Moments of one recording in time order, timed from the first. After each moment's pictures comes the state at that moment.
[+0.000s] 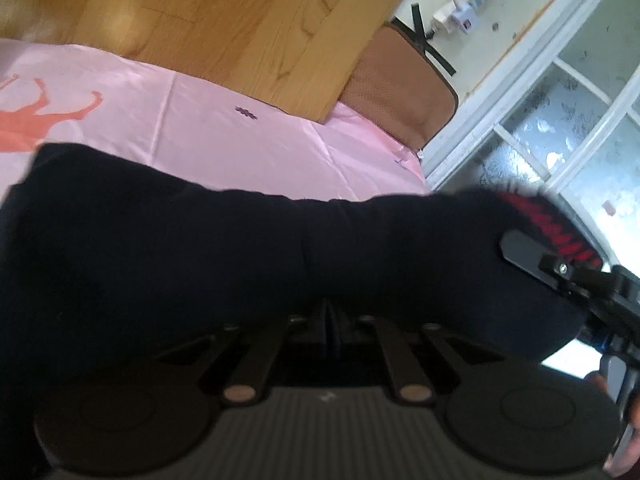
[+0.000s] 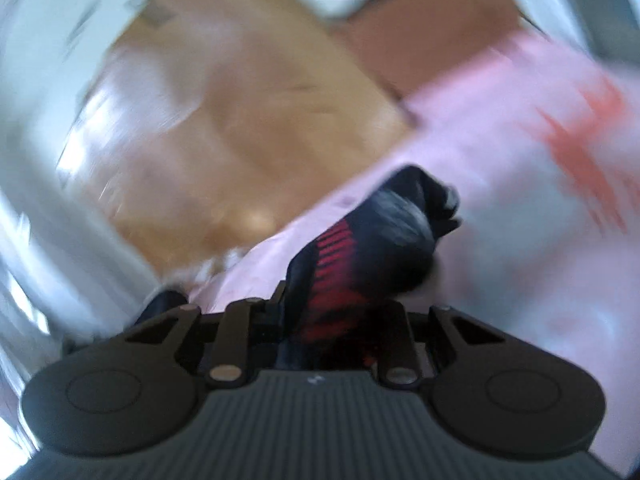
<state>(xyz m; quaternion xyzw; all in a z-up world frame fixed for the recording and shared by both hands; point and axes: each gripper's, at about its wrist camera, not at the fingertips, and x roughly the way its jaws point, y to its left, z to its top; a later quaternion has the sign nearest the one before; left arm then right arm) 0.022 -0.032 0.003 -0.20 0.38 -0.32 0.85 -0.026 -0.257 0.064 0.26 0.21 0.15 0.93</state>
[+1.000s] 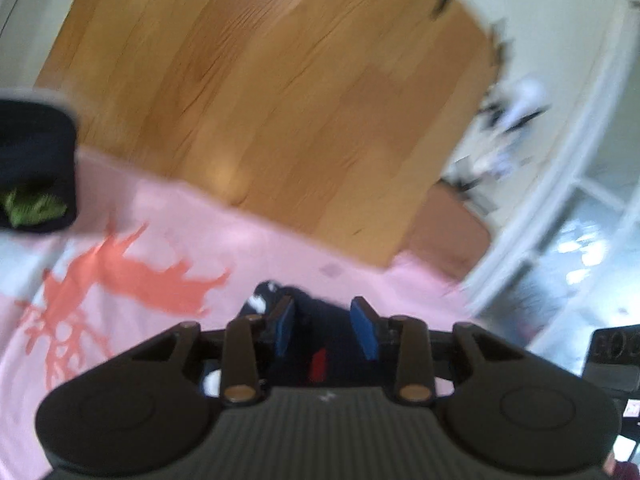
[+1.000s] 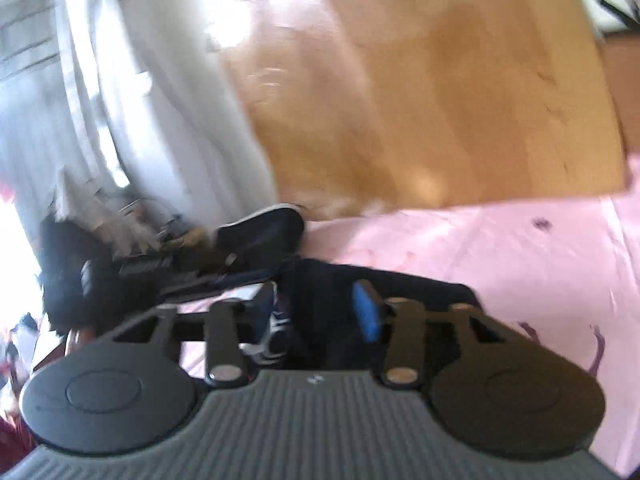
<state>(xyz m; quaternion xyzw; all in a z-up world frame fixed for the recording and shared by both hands) 0.023 0.079 0.050 -0.23 0.27 -0.20 0.91 0.051 -0.167 0.084 0.17 0.24 0.32 0.90</state>
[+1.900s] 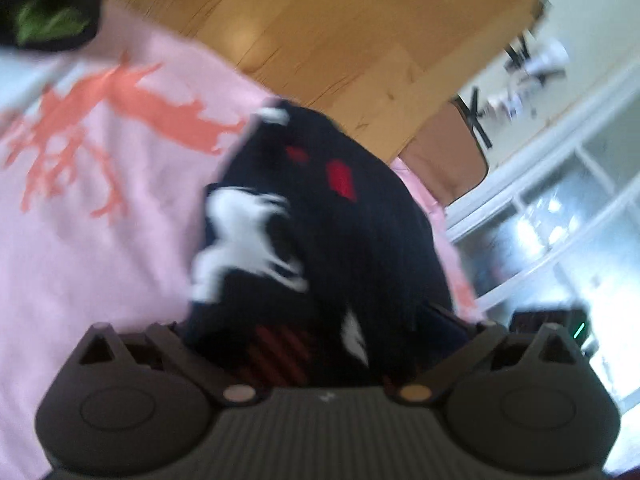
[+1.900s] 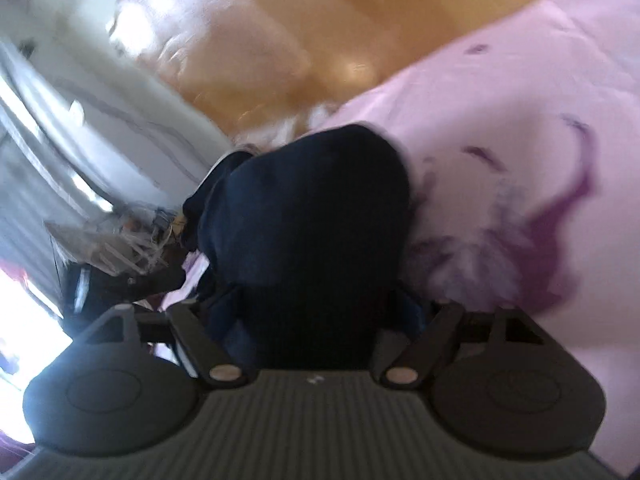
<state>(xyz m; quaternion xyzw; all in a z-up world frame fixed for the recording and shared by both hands) -0.002 0.084 -0.018 -0.27 0.36 -0.27 0.85 0.058 -0.169 -0.002 0.27 0.34 0.32 0.84</state>
